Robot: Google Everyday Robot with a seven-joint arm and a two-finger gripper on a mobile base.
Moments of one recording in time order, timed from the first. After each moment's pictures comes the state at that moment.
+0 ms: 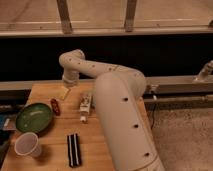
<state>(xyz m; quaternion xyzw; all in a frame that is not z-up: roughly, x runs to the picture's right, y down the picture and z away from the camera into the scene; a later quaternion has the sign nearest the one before) -0.234 0.024 0.904 -0.37 -0.05 0.25 0.89</state>
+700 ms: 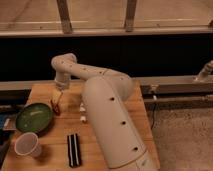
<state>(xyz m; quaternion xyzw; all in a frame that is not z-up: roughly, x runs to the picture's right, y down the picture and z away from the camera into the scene) -0.286 0.043 0.900 -0.40 -0.09 0.19 0.89</state>
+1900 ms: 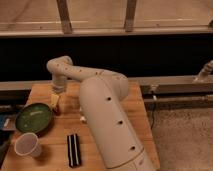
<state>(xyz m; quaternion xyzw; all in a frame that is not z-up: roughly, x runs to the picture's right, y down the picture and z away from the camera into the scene) -0.292 0.064 0.900 -0.41 -0.08 0.15 0.90</state>
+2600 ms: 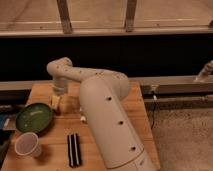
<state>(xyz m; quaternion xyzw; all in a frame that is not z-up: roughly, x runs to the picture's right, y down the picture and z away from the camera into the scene) -0.282 0.075 0.909 -0.40 -0.05 0.18 0.90</state>
